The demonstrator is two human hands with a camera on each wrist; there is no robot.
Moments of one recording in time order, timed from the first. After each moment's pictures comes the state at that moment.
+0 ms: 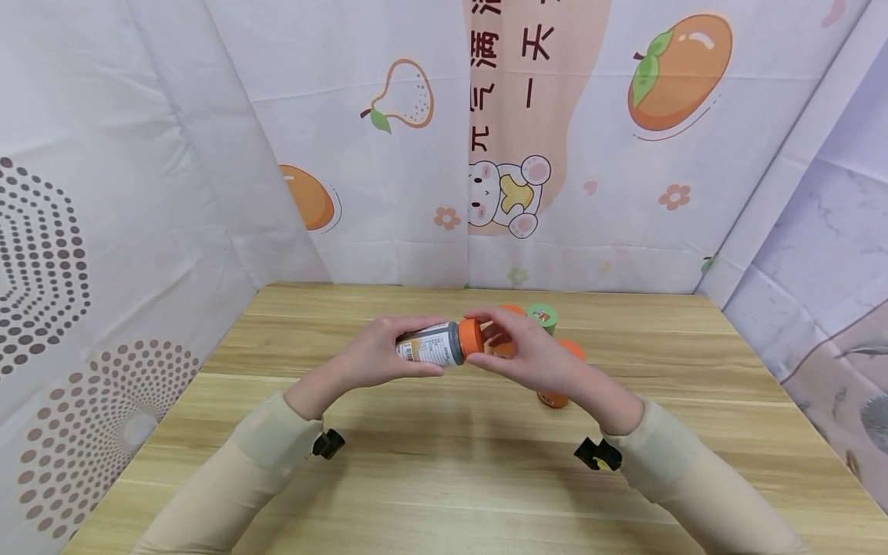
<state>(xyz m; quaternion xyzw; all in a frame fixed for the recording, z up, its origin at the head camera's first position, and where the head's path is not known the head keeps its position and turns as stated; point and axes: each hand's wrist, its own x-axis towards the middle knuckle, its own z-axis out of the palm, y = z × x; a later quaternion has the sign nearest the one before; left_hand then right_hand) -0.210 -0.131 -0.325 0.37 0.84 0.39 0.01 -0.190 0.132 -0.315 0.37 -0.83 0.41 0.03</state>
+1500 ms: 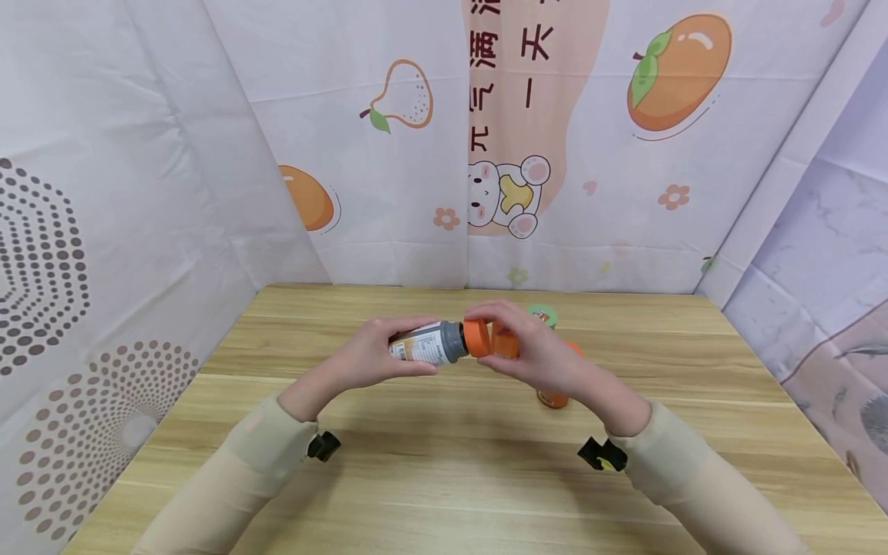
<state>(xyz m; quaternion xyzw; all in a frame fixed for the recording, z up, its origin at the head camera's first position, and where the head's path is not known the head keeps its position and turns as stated) -0.208 -0.138 -0.326 0.34 0.85 0.41 0.02 -0.192 0.139 -0.313 0.45 -0.80 0.38 0.12</state>
